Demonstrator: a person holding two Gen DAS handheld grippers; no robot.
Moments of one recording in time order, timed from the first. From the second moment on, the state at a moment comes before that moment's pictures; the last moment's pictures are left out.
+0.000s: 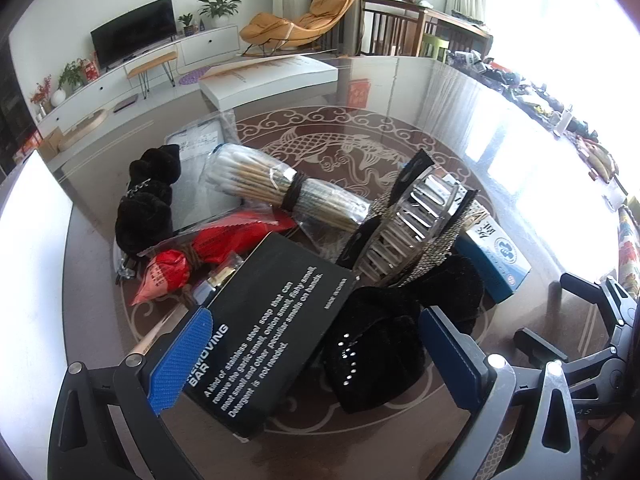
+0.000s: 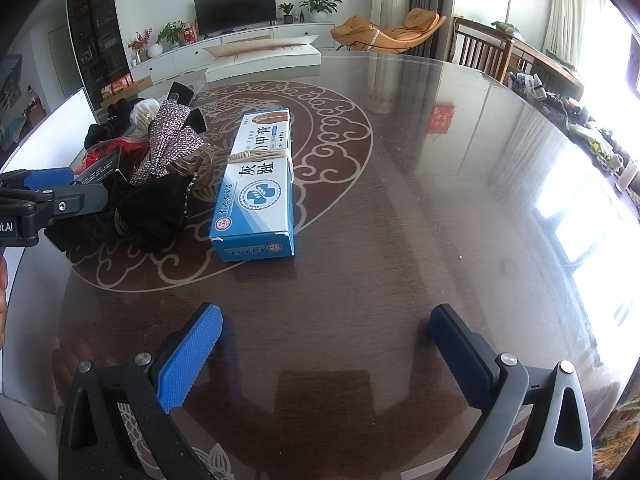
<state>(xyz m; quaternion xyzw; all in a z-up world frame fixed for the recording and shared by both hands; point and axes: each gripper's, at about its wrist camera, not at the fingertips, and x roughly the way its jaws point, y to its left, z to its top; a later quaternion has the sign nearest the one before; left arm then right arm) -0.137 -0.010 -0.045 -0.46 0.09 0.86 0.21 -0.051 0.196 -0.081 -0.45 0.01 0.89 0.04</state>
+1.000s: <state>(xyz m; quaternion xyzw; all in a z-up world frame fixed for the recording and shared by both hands) -0.118 -0.025 -0.048 -0.45 0.07 0.86 0.25 -0.050 0.196 -0.081 -0.45 0.01 0.89 0.04</state>
